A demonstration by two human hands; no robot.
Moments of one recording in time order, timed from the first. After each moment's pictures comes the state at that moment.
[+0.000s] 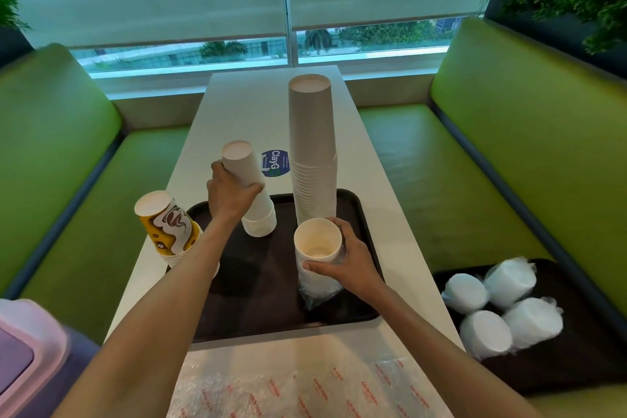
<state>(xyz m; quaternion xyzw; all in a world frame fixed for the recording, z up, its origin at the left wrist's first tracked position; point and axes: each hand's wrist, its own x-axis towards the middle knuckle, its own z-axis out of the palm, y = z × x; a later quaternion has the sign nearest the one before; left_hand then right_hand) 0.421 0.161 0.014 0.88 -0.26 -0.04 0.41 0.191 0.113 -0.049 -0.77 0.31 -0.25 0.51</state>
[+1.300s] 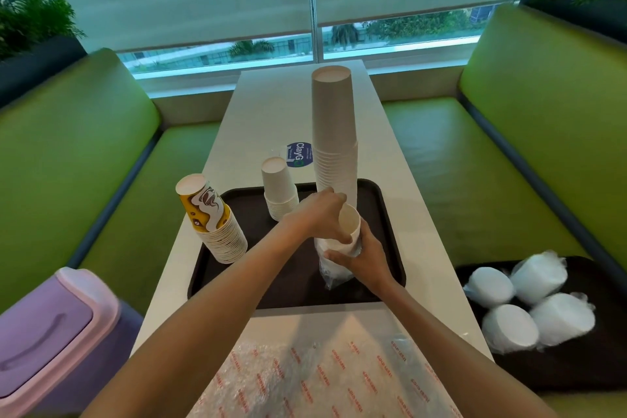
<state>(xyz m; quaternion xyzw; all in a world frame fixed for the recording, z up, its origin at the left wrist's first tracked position) 0.308 0.167 0.045 0.78 -0.61 -0.14 0.01 0.196 0.126 -0.073 -0.73 0.35 -0.24 0.54</state>
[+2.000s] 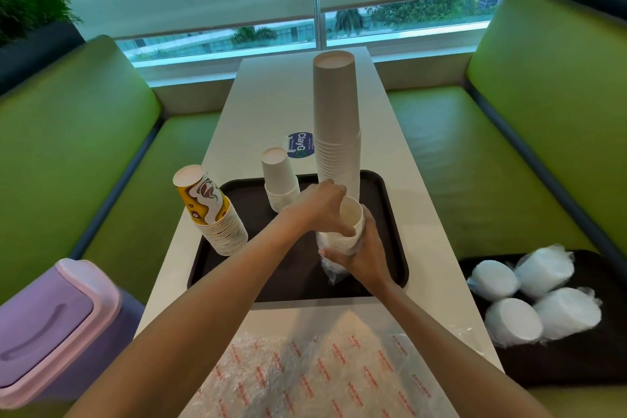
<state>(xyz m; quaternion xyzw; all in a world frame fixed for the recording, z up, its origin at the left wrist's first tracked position) 0.312 0.167 0.041 0.79 -0.60 -0.13 0.01 0.199 0.134 -0.088 -0.73 0.33 -0.30 0.51</state>
